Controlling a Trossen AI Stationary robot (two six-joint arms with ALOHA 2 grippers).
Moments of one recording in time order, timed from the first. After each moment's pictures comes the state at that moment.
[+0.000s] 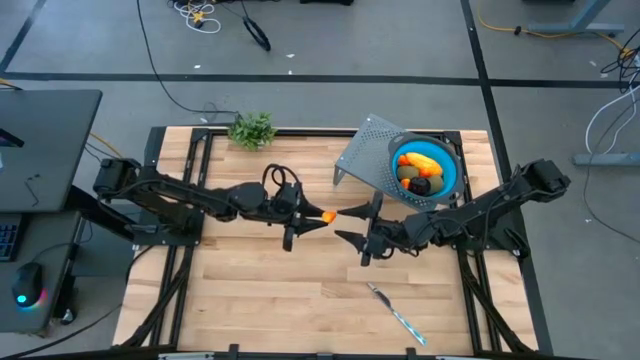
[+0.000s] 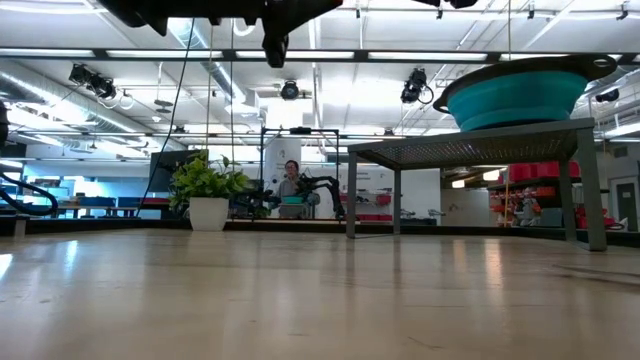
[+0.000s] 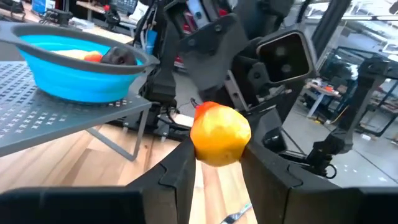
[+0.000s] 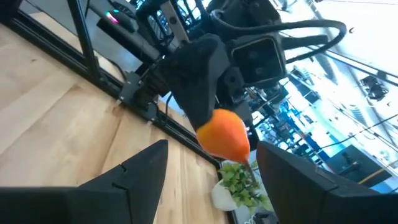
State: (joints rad) left arm -0.10 1.41 0.77 0.65 -0.01 -0.34; right arm 0.38 1.38 0.78 0.54 0.57 -0.73
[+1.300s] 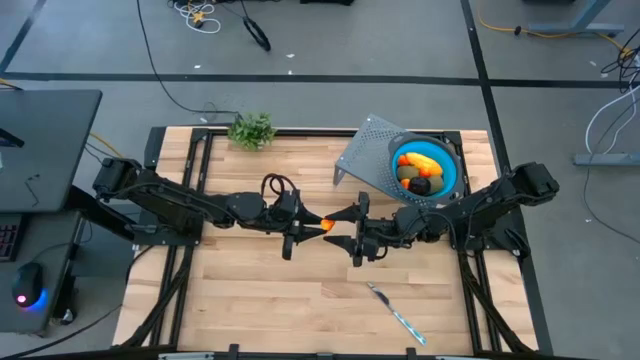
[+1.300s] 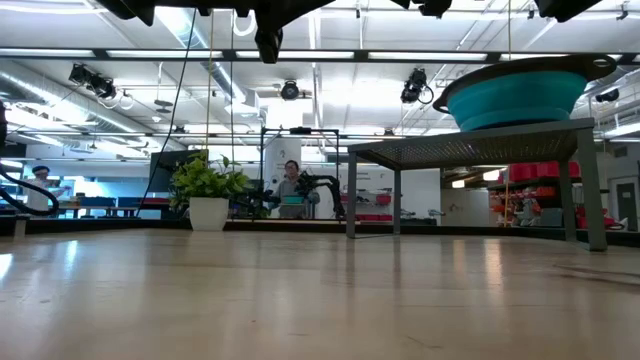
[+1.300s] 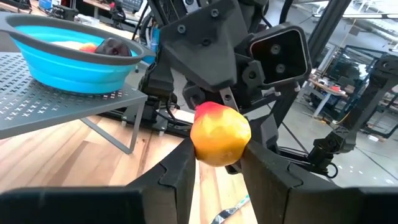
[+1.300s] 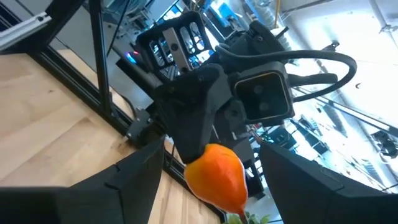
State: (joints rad) left arm -0.18 1.41 0.77 0.63 -0.11 -0.36; right arm 0.29 1.48 0.78 0.76 0.31 -0.85
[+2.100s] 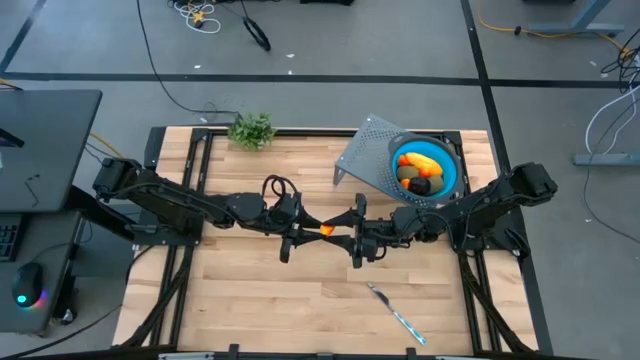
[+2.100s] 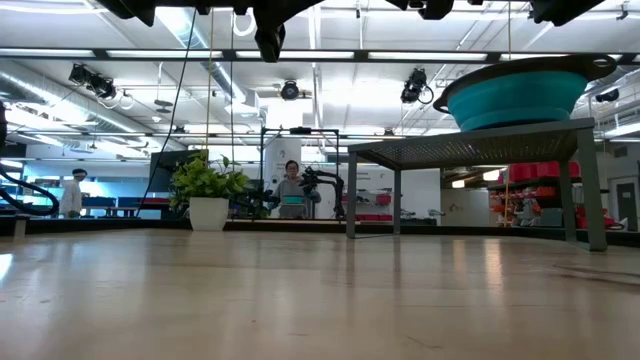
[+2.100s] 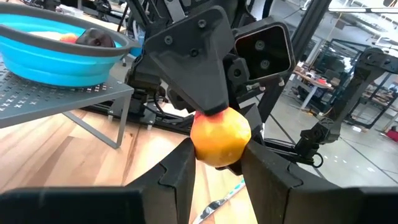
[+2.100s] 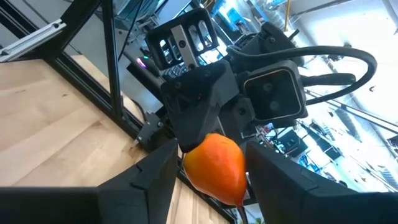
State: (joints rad) left arm -0.18 1.41 0.77 0.62 -0.06 -0.36; right arm 0.29 1.50 0.78 0.77 0.26 -0.83
